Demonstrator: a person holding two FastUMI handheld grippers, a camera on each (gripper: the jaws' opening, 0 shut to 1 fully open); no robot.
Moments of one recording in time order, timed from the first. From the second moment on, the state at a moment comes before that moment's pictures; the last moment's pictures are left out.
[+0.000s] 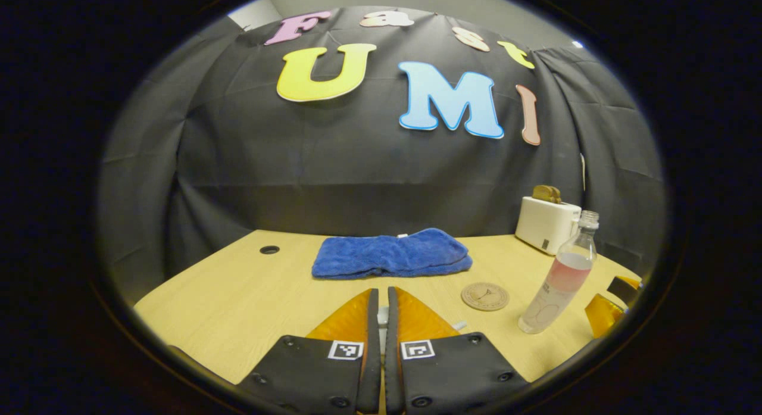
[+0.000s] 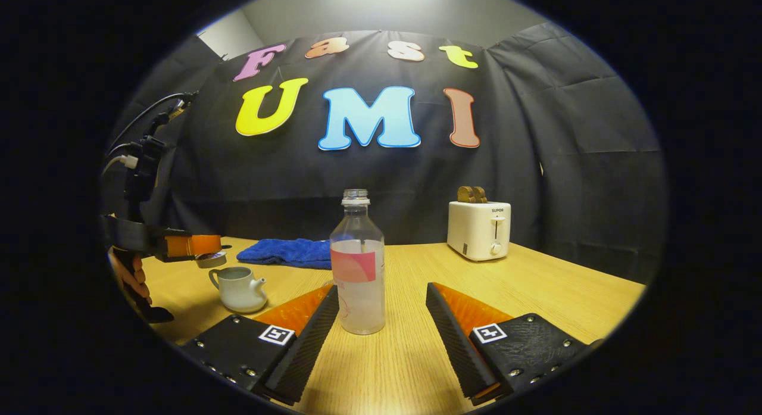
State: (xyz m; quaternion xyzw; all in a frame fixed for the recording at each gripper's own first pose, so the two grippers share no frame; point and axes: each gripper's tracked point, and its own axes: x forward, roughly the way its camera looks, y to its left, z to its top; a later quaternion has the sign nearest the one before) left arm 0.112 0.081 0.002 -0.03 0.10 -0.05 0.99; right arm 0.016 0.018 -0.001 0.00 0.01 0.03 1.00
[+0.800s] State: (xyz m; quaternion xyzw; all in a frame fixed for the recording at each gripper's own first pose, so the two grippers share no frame) left arm 0.105 0.122 -0.019 -0.05 0.11 -0.04 0.99; right arm 0.063 0.047 -0.038 0.02 0.14 0.07 0.99
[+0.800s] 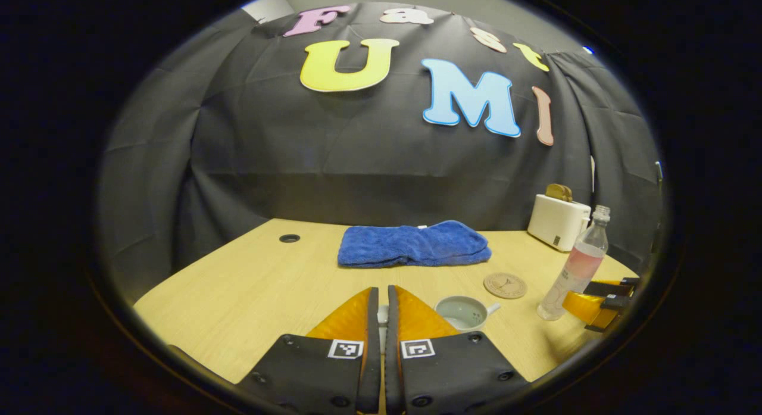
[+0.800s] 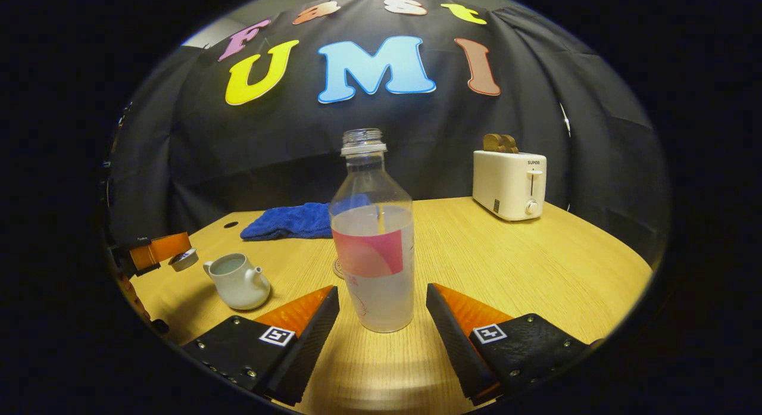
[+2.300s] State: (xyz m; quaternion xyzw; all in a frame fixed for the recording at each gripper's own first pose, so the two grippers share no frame) left arm 0.093 0.153 -0.027 -0.06 0.13 -0.02 0.99; right arm 0.109 0.054 0.019 -0.31 0.09 0.05 0.95
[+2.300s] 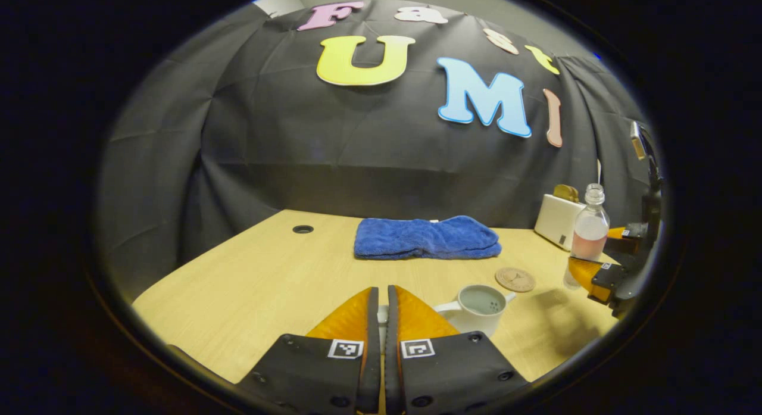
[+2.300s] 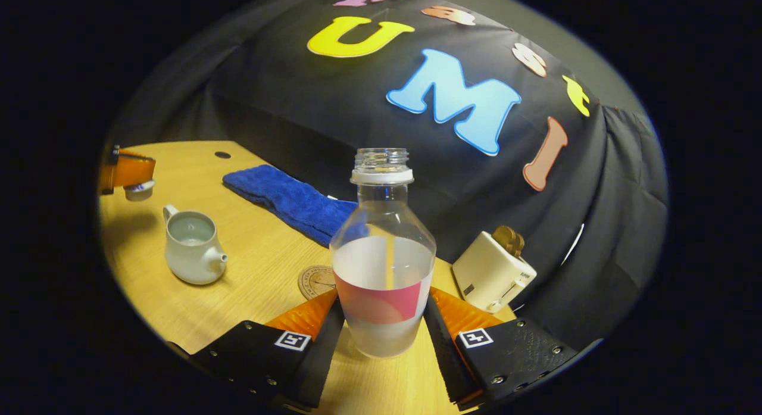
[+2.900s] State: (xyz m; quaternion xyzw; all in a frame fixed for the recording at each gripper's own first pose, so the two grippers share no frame) left arm 0.089 0.168 -0.032 -0.06 0.13 -0.01 0.99; right arm 0.116 0.086 0.022 -0.50 0.06 0.06 0.86
